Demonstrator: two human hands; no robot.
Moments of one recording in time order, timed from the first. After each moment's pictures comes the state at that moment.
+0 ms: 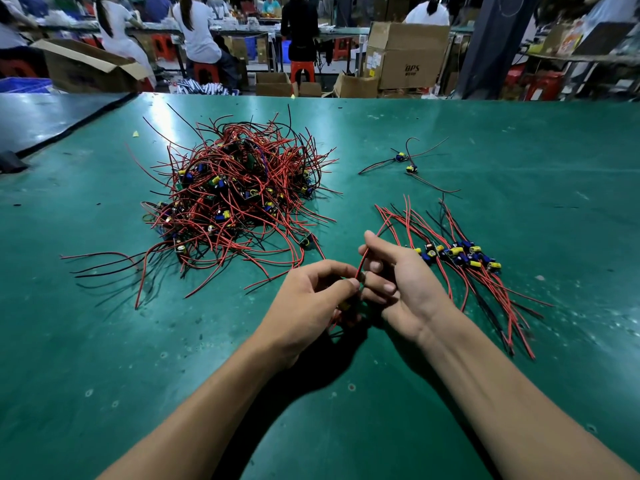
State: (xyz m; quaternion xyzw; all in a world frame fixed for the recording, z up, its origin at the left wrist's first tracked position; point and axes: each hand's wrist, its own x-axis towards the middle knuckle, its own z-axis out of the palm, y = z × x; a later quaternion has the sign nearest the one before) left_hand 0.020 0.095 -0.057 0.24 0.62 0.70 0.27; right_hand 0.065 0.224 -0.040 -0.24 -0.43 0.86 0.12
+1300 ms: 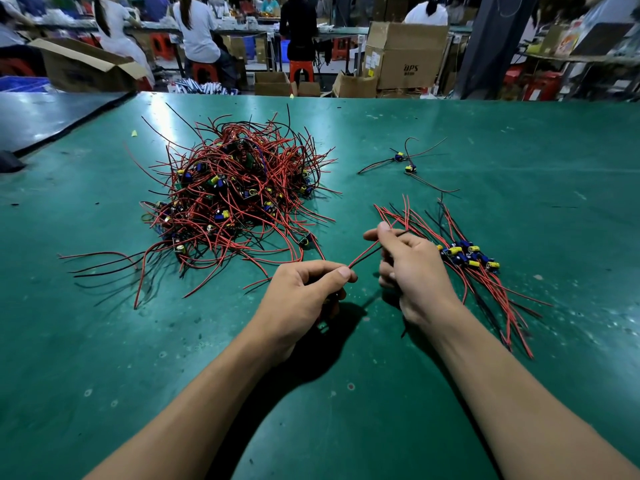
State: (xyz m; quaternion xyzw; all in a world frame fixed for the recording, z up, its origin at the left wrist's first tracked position) left_hand 0.011 0.093 -0.060 0.22 0.63 0.70 0.25; right_hand 0.060 0.242 -0.051 -0.25 -0.60 0.73 0.24
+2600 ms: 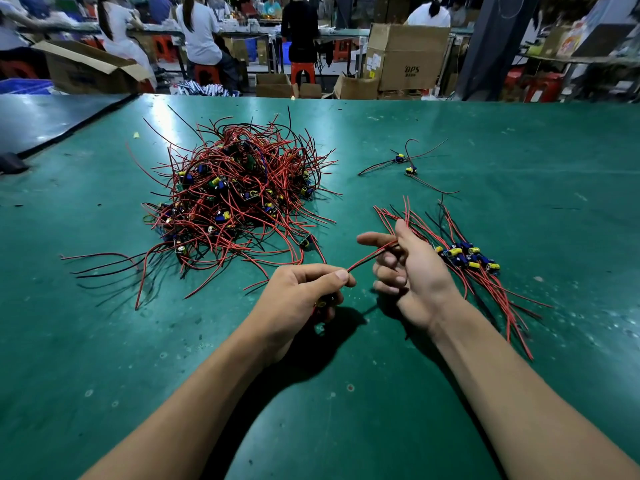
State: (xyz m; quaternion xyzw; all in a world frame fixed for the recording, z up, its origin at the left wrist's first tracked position) left_hand 0.010 0.085 -0.051 0.22 0.62 0.69 0.30; right_hand 0.061 0.250 -0.046 -0.21 -0.46 0.85 0.11
